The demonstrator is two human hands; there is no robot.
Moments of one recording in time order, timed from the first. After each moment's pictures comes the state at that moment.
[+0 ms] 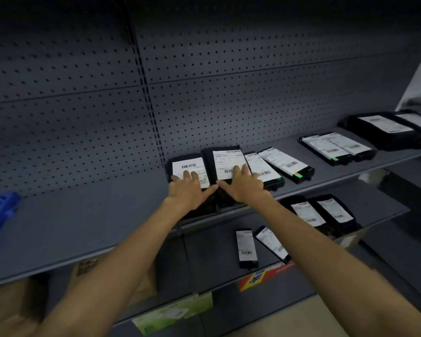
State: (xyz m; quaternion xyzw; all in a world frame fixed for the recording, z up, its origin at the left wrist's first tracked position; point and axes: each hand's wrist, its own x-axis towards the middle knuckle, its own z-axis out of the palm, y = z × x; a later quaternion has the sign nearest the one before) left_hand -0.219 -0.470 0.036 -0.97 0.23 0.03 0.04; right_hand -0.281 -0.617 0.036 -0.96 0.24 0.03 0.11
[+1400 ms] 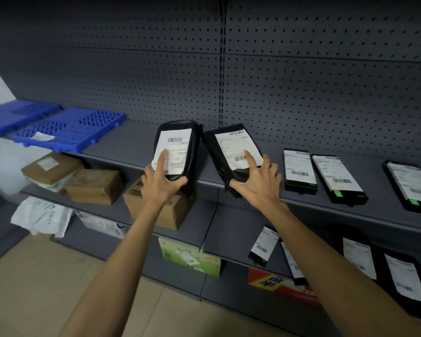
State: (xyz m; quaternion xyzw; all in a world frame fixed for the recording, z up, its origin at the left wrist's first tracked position) left_hand -0.348 -0.397 -0.010 -0.92 -0.17 -0.17 -0.32; right_hand -0.318 -0.645 0.006 -0.98 -0.02 -0.12 0.17
